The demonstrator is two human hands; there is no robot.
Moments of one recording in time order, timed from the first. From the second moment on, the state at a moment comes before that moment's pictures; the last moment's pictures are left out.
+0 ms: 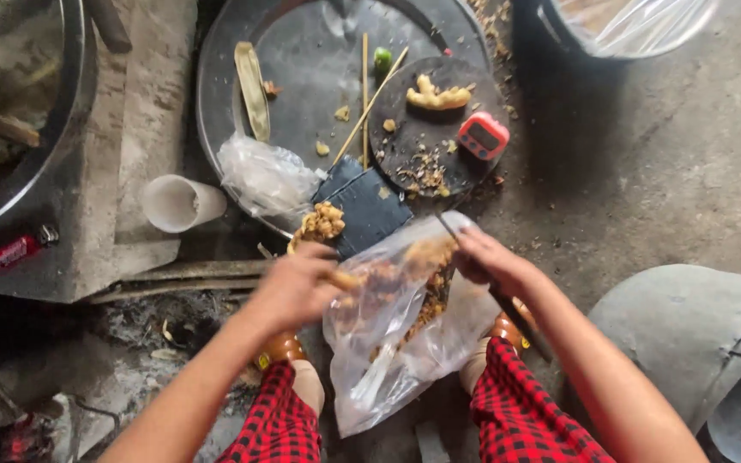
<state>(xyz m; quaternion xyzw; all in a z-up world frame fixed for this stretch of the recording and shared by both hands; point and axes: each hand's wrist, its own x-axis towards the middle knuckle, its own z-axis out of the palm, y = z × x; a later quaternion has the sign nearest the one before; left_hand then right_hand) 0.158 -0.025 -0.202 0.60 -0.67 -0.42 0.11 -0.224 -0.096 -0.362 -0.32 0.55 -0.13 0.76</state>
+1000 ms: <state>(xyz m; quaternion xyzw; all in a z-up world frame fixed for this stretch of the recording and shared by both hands) 0.088 0.022 -0.287 0.46 -0.80 -0.24 -0.29 -0.283 -0.048 -0.367 -0.64 0.46 0.43 0.45</state>
